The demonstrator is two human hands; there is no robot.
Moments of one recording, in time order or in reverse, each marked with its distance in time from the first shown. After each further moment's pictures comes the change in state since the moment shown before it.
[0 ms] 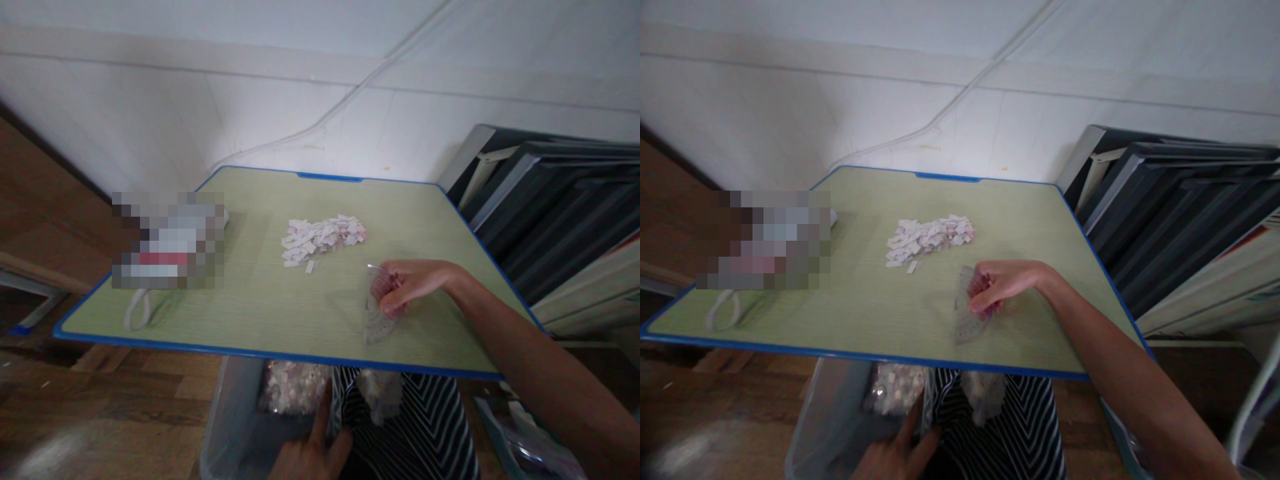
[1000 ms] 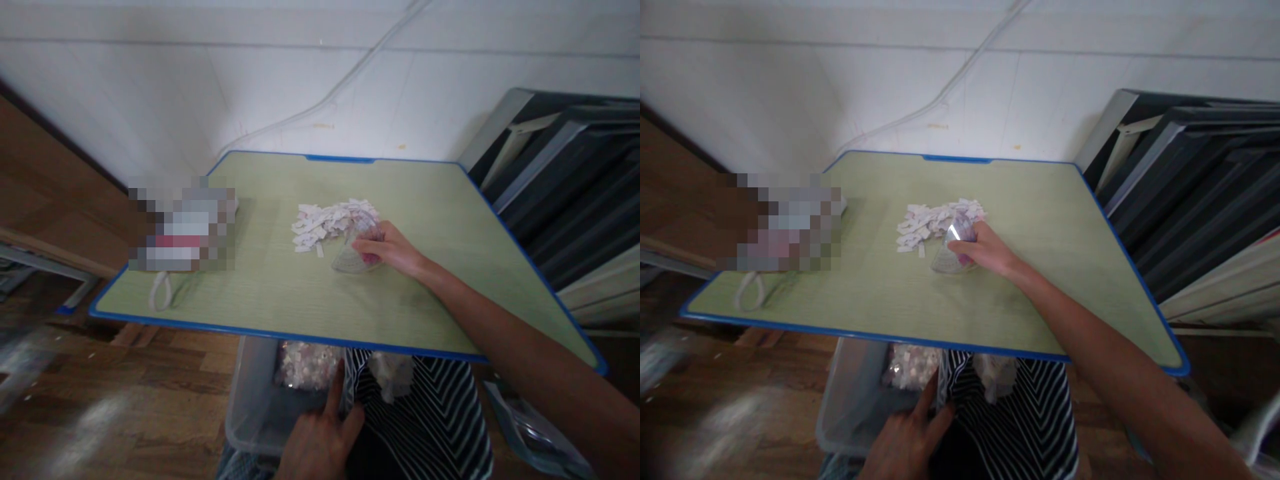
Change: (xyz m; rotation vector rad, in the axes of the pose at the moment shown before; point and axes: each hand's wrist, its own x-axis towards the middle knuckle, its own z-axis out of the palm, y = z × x) left_hand -0.004 -0.003 0.004 -0.096 -0.042 0.034; right_hand 0.050 -0.006 0.012 0.047 0.856 -0.247
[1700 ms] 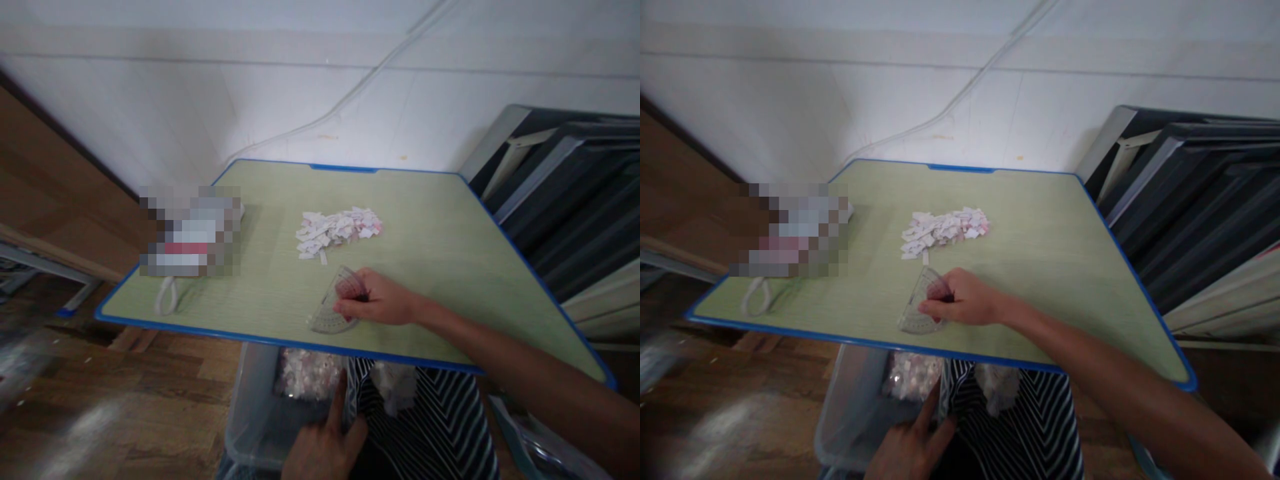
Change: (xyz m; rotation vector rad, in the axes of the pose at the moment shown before) left_hand 0.003 0.002 0.003 0.064 0.078 0.002; right_hand -0.029 -0.011 0.037 -0.072 -0.465 -0.240
